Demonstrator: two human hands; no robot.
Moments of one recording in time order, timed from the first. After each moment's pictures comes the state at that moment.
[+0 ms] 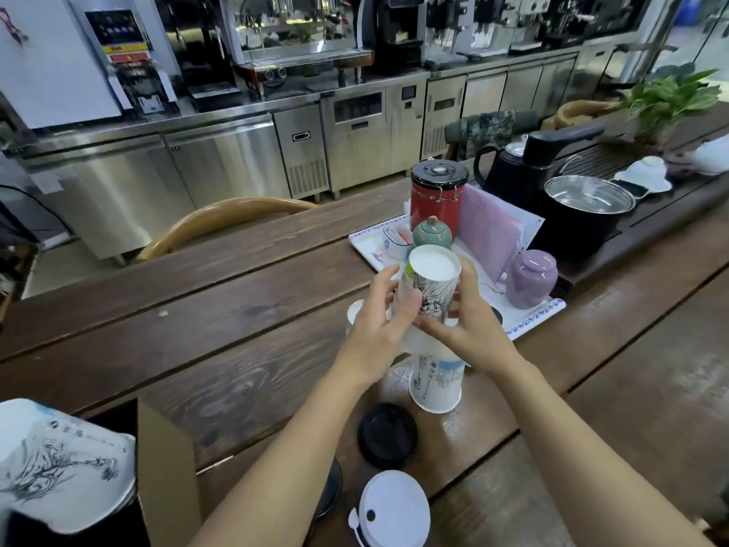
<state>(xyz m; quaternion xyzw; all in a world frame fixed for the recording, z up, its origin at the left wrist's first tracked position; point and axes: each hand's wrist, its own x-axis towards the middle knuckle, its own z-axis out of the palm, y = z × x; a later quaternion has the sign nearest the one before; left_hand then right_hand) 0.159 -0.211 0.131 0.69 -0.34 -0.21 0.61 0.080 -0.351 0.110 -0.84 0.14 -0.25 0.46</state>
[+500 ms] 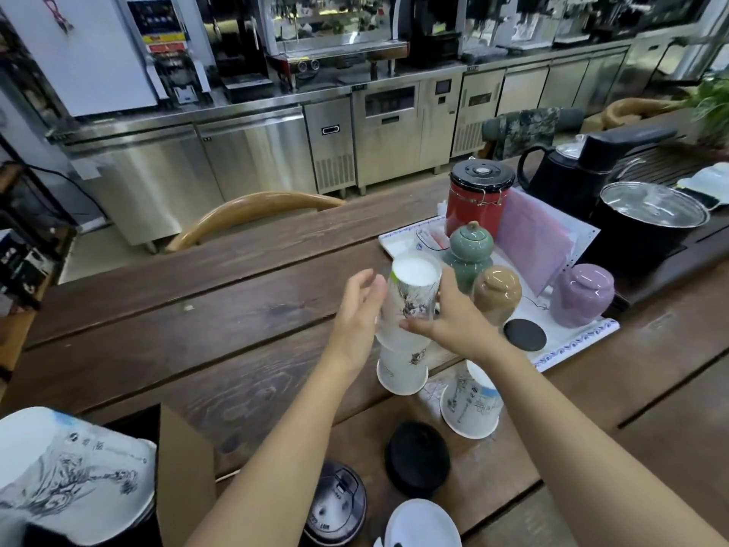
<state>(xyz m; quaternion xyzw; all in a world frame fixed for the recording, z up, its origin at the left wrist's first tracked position) 0.219 -0.193 0.120 0.69 -0.19 -0.22 0.66 0.159 -0.338 0.106 -0.85 0.12 -0.12 0.49</state>
